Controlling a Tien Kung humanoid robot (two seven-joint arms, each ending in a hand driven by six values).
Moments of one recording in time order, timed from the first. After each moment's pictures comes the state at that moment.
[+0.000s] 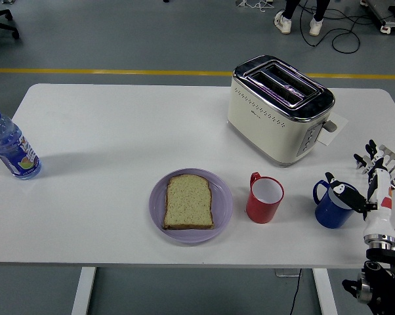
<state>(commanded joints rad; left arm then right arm) -0.08 0.01 -0.26 -0.20 0.03 0.21 0.05 0.14 -0.14 1.15 1.07 -1.04 -0.55 0.61</state>
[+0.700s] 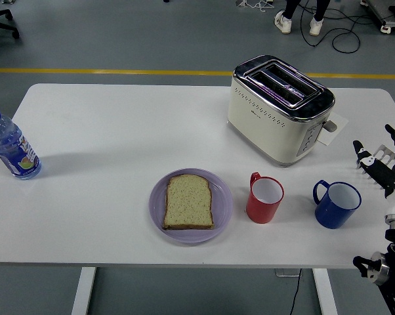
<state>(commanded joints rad) -0.08 0.01 -0.26 -0.20 0.03 0.21 0.05 0.10 -0.17 1.31 1.33 -0.90 -0.50 0.54</state>
